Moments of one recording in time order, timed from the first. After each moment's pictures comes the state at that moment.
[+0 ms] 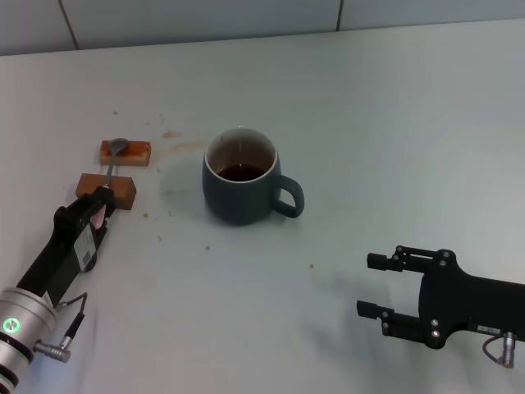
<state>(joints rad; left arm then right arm) -0.38 -2.08 0.50 -0.26 1.21 1.28 -1.61 0.37 2.08 -0.46 -0.33 -2.17 -1.65 0.66</state>
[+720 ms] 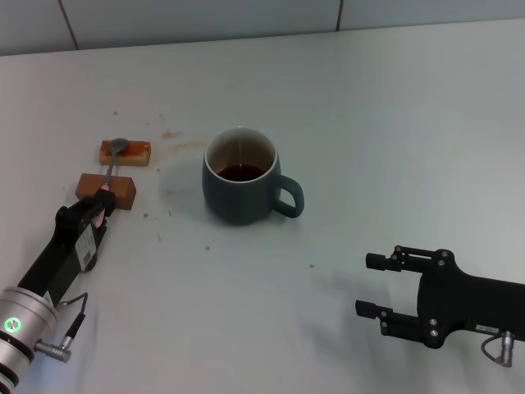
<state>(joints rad) -0.38 -2.08 0.50 -0.26 1.21 1.27 -1.60 0.37 2.08 -0.46 -0.33 -2.17 -1.64 0.67</state>
